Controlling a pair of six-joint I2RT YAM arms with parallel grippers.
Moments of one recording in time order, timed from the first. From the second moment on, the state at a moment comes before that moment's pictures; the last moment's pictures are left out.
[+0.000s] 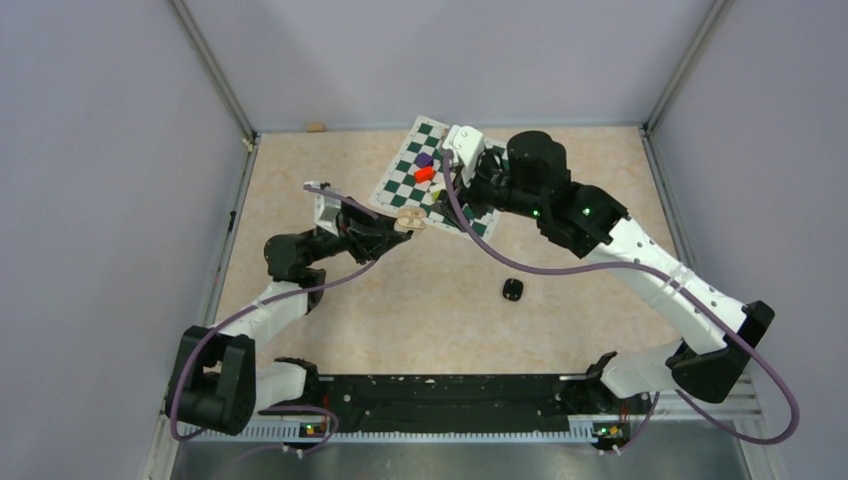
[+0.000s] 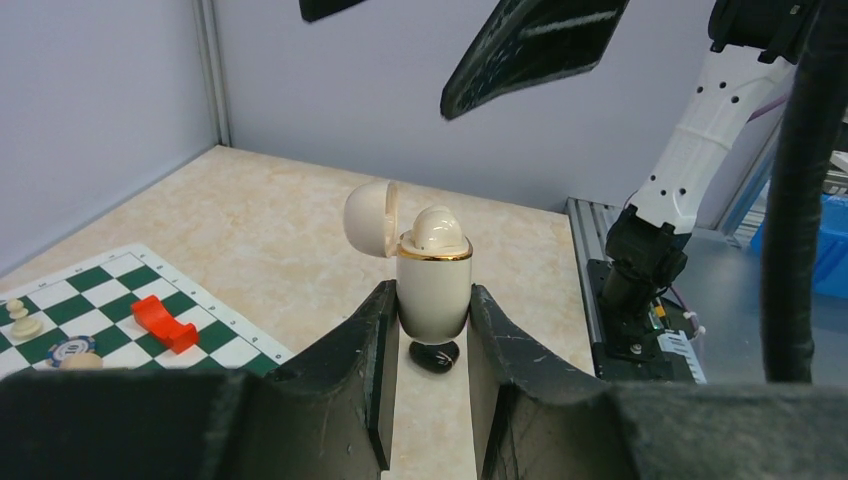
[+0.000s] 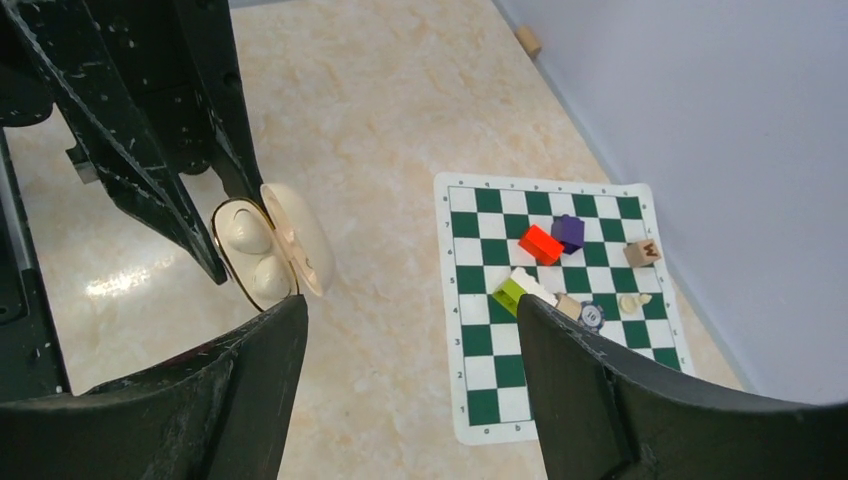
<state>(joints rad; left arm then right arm) -0.22 1.20 0.49 1.31 1.09 -0.66 0.82 1.33 1.53 -0.48 -0.18 -0.34</state>
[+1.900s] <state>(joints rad) -0.41 1.54 0.69 0.42 0.79 -0.20 0.50 1.10 0.93 -0.01 0.12 -0.33</state>
